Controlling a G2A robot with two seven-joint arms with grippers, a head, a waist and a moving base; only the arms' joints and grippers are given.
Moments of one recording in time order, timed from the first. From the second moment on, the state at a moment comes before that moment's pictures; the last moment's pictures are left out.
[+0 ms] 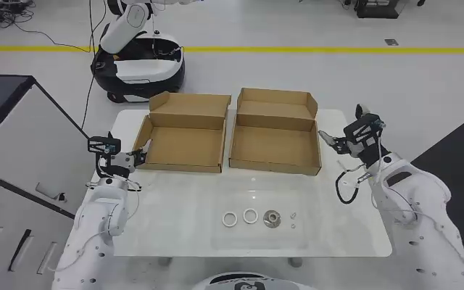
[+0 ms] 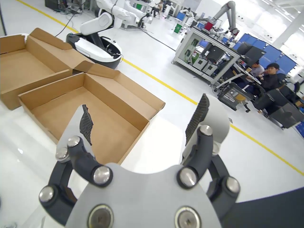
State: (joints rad) left arm 1.73 -1.15 -1.60 -1.80 1.33 0.00 0.00; right arm -1.66 -1.11 1.75 -2.06 -1.29 -0.50 0.34
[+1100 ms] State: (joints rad) left arm 1.73 -1.15 -1.60 -1.80 1.33 0.00 0.00; right arm -1.37 -0.80 1.48 -2.25 -0.59 -0.72 1.10
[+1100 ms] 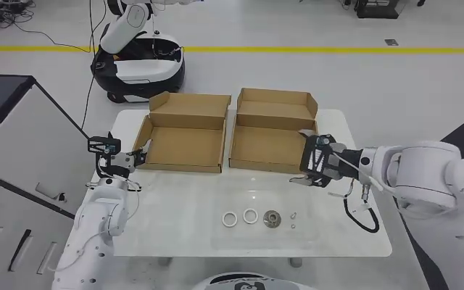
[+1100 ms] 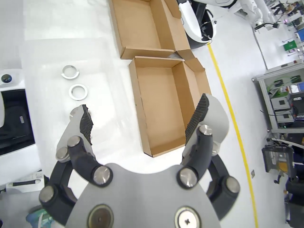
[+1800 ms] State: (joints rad) left arm 1.73 -1.15 -1.60 -1.80 1.33 0.00 0.00; right arm -1.30 -0.73 1.41 -2.29 -0.55 -0.66 1.16
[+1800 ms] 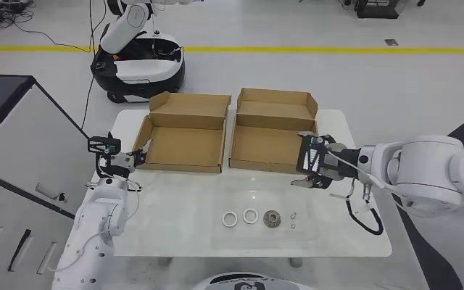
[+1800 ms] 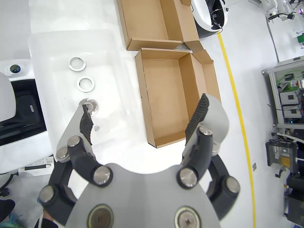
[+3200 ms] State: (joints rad) left arm 1.73 -1.15 -1.60 -1.80 1.33 0.00 0.00; right arm -0.58 -0.58 0.31 -2.12 -0.43 -0.48 1.34
